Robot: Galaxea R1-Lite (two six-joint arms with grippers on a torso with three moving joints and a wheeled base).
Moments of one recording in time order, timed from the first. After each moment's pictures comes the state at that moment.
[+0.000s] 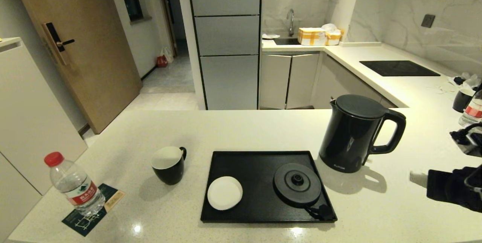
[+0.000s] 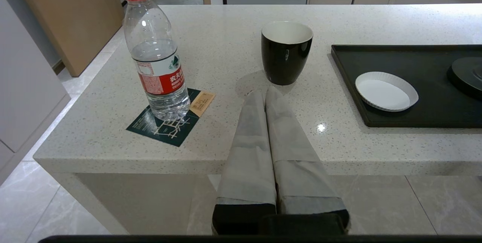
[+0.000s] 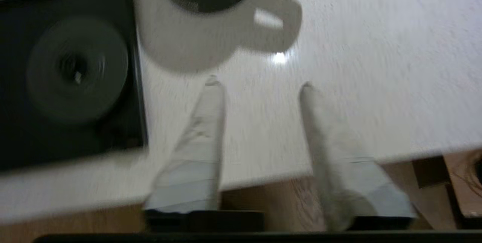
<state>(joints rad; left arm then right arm) -0.01 0.00 0.00 0.00 0.00 0.00 -0.02 1.39 -0.42 -0.32 -0.06 0.16</state>
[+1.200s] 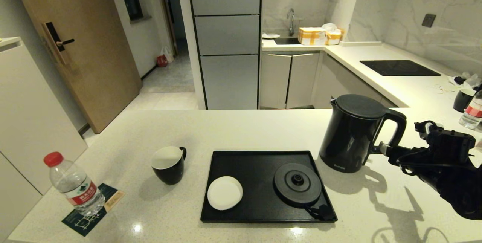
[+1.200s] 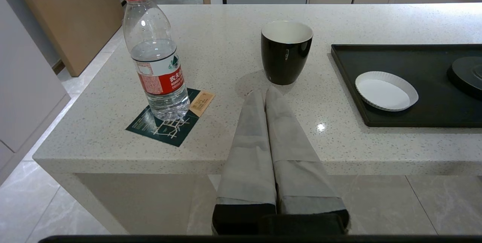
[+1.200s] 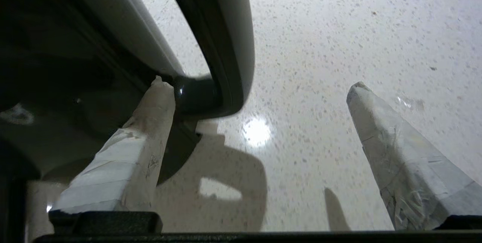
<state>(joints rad) -0.01 0.00 0.00 0.00 0.00 0.00 -0.14 2.08 -0.49 -1.23 -0.15 0.13</state>
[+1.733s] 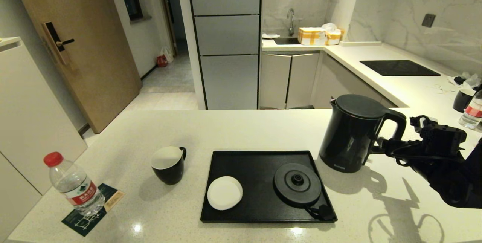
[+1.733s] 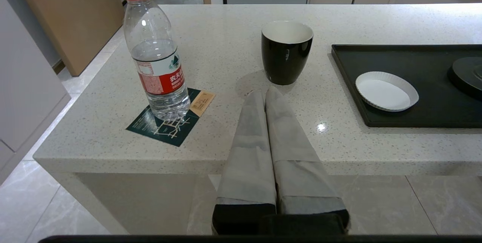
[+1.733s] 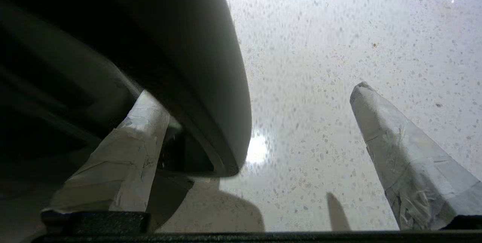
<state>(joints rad) -0.01 0.00 0.00 0.00 0.00 0.00 -0.16 2.16 -0.62 -1.23 -0.16 0.11</state>
